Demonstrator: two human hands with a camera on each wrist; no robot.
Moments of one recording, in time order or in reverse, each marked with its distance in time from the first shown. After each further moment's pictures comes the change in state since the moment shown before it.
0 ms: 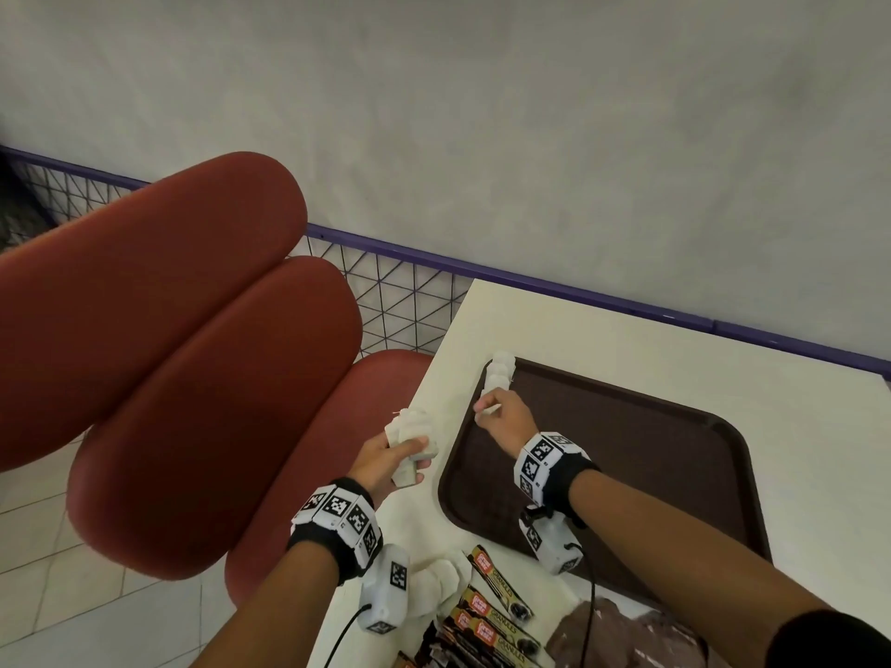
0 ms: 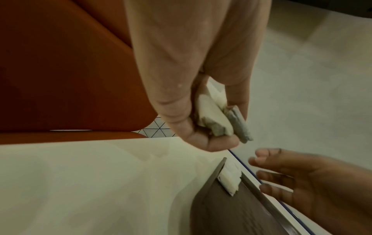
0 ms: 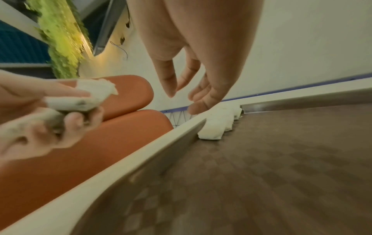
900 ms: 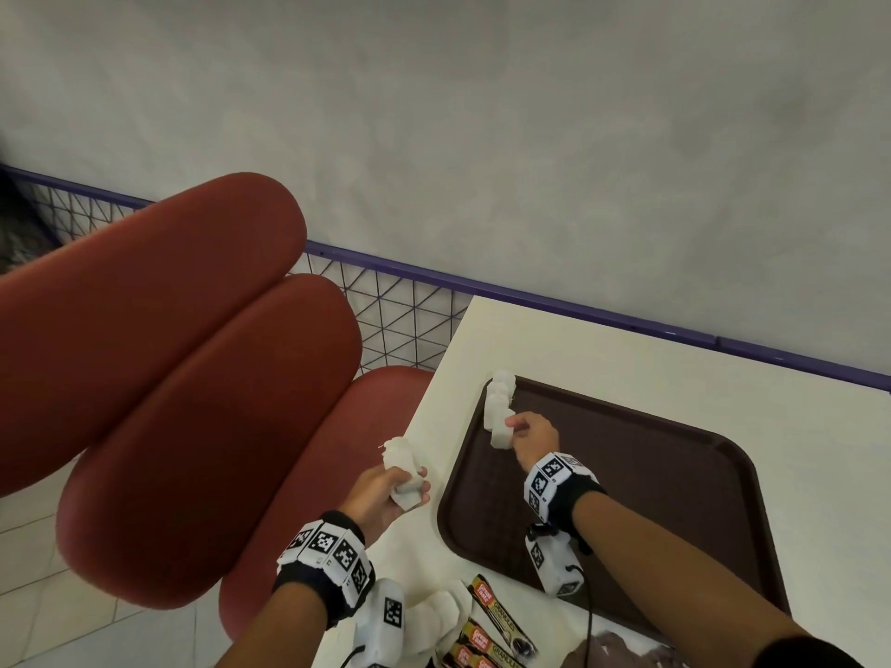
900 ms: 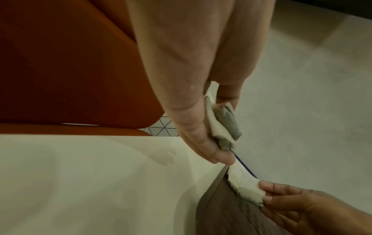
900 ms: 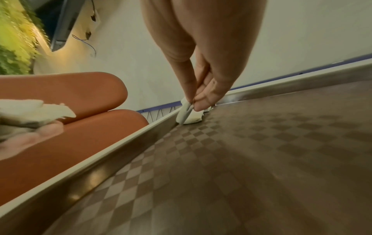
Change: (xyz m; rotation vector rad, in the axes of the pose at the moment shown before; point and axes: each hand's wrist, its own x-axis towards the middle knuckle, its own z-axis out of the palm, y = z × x) left_hand 0.002 -0.003 -0.006 -0.190 -0.075 -0.058; right_hand 0.019 0.032 -0.011 0.019 0.236 0.195
